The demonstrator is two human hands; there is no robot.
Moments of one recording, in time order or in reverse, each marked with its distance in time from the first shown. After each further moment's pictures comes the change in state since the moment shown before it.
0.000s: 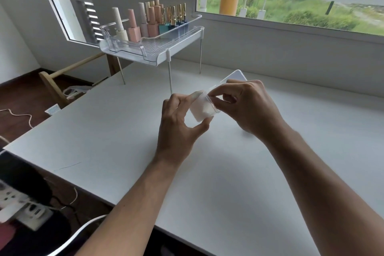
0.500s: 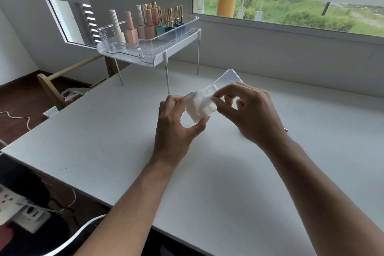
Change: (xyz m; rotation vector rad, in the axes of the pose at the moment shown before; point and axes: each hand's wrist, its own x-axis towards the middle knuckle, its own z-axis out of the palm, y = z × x) left_hand 0.001 -0.003 0.001 -0.011 0.009 -0.026; right_hand -0.022 0.001 -0.003 0.135 0.088 0.103
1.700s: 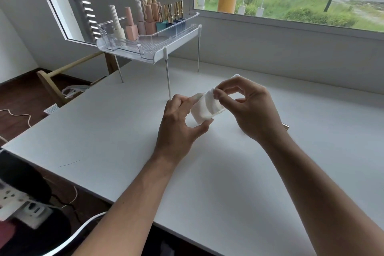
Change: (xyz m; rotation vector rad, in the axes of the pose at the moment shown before) left_hand -0.003 -0.001 0.000 -0.036 -0.110 0.000; right_hand -0.002 -0.006 0.002 0.343 -0.054 0.338
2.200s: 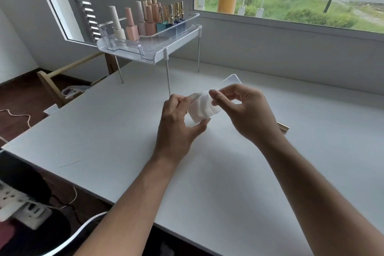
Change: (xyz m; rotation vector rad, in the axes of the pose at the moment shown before) left_hand 0.001 0.000 0.001 0.038 0.030 -0.009; right_hand -0.001 -0.004 0.009 -0.054 0.035 0.077
